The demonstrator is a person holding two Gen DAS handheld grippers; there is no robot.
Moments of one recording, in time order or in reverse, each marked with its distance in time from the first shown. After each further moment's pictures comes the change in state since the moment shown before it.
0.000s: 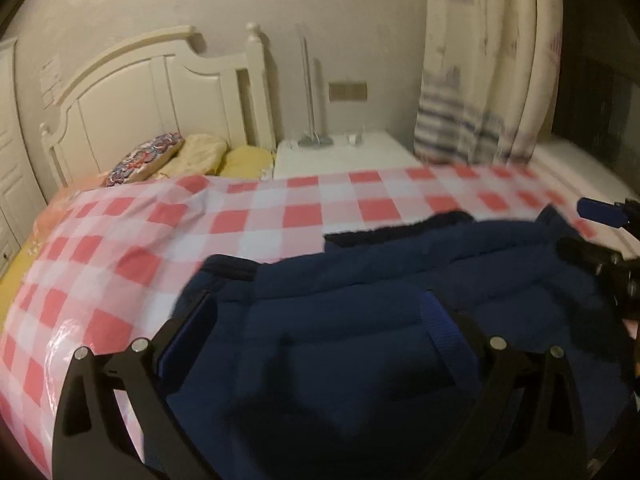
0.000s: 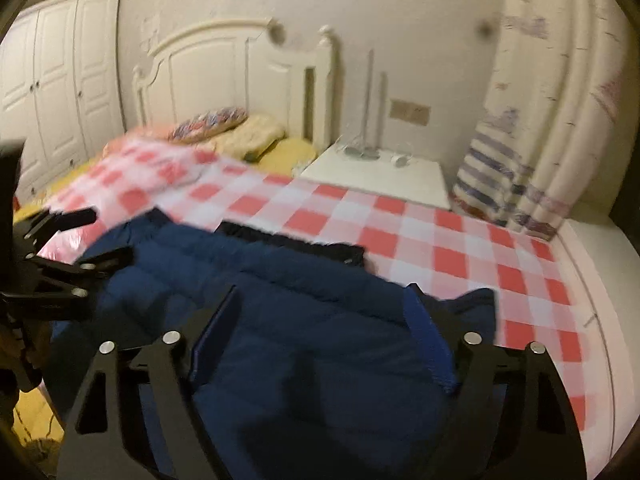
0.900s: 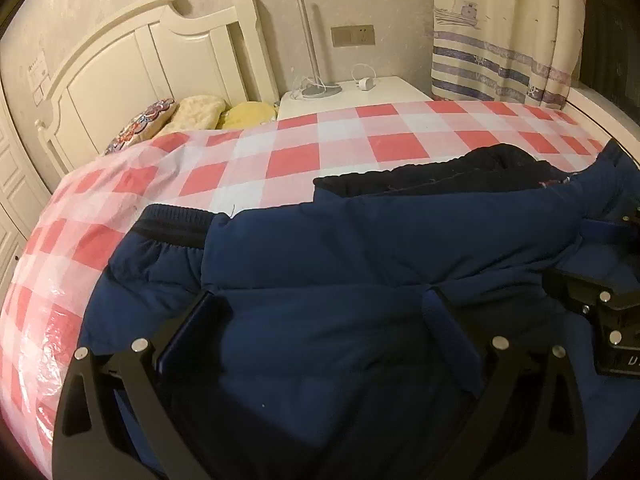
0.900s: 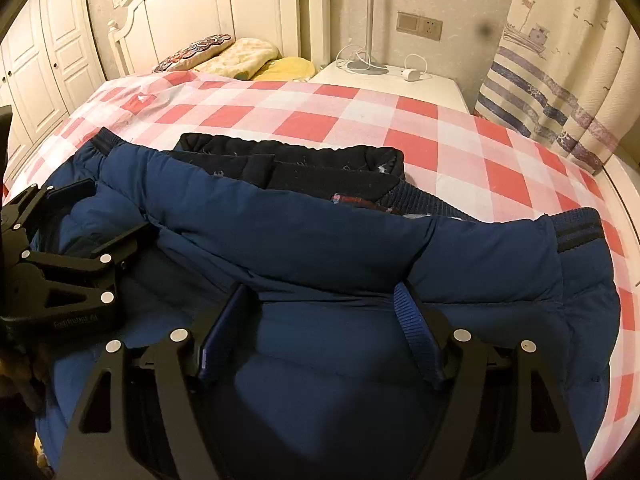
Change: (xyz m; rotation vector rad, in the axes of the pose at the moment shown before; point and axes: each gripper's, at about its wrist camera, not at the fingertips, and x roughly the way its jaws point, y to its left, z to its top) left arm 0.094 -0.012 -0.016 0.034 0.146 0.071; right arm 0.104 -0.004 -0.031 0.066 0.262 0.013
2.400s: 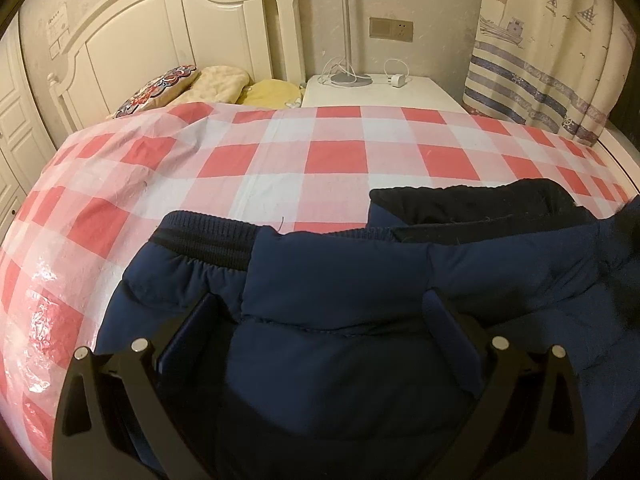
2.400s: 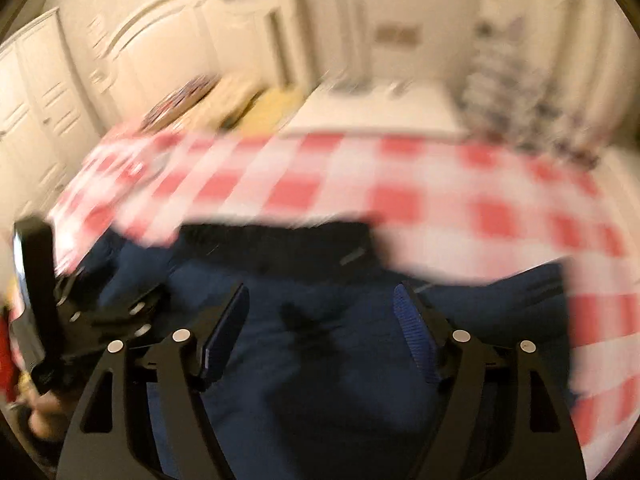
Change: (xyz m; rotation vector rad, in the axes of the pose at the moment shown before) left arm 0.028 0.034 0.017 -0.141 0.057 0.003; right arm -0.032 -0.033 0.053 0.155 -0.085 -0.010
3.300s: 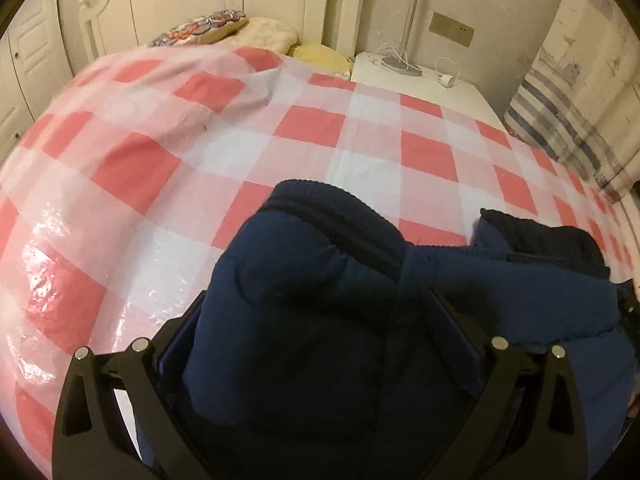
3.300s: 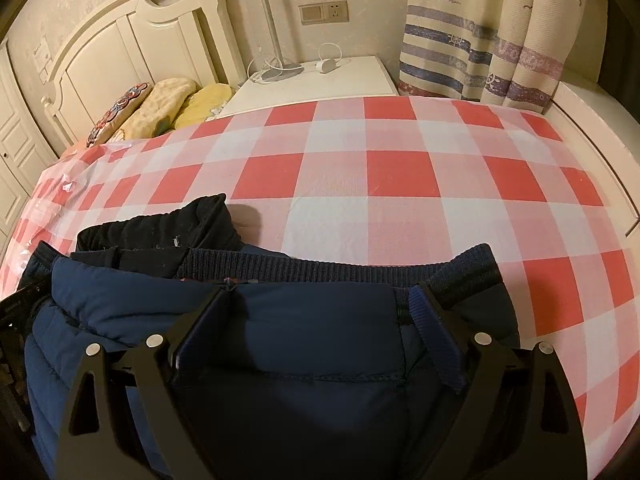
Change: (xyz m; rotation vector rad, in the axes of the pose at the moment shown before) left arm 0.013 0.078 0.005 -0.207 0.116 -0.015; right arm 0.042 -0.078 -0.019 0.133 0.083 -0.062
